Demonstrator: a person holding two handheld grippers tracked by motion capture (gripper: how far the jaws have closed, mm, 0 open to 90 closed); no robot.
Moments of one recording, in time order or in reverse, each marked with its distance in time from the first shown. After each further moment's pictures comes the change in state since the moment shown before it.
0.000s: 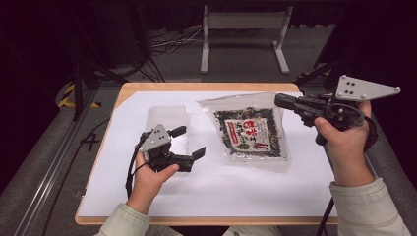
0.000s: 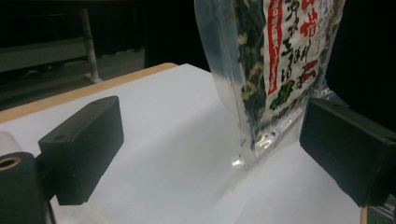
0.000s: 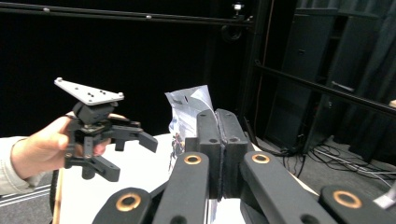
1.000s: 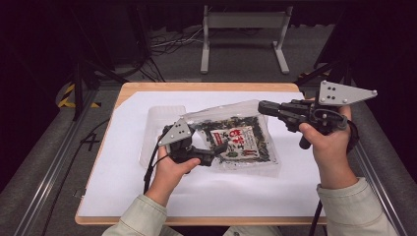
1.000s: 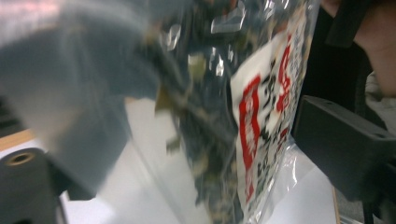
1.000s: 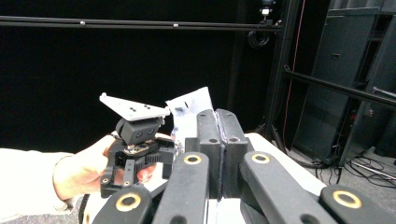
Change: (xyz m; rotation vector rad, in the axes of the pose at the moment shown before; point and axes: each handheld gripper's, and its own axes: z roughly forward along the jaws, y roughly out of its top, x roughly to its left) left arm -0.009 0.008 0.044 -0.132 -0.163 0.021; right arm 0.012 -0.007 0.025 -0.033 0.107 0.027
